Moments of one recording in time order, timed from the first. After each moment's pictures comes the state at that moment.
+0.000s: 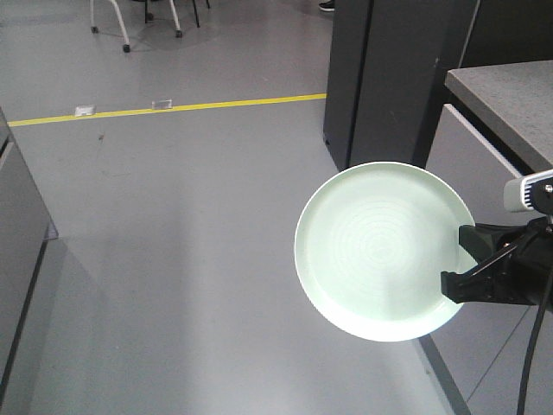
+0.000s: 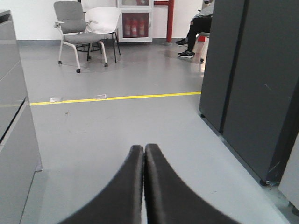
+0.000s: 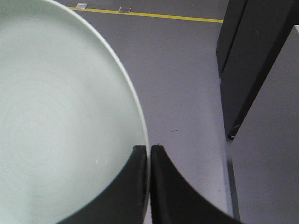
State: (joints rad) left arm -0.01 -0.01 0.03 0.04 0.19 -0.14; right arm 0.24 0.96 -0.58 0.16 0.18 -0.18
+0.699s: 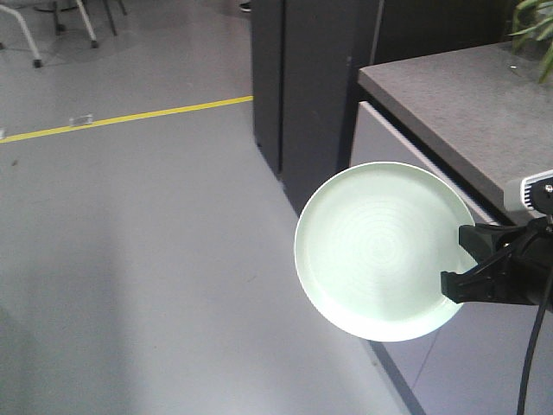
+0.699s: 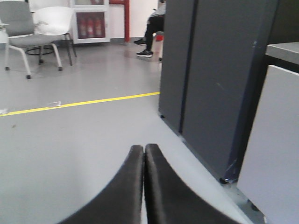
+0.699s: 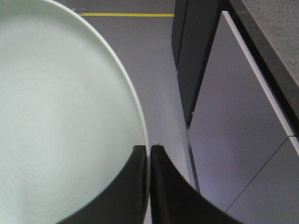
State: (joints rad) left arm -0.01 -0.01 0.03 0.04 0.19 -0.14; right arm 0.24 0.96 -0.58 0.16 0.18 -0.18
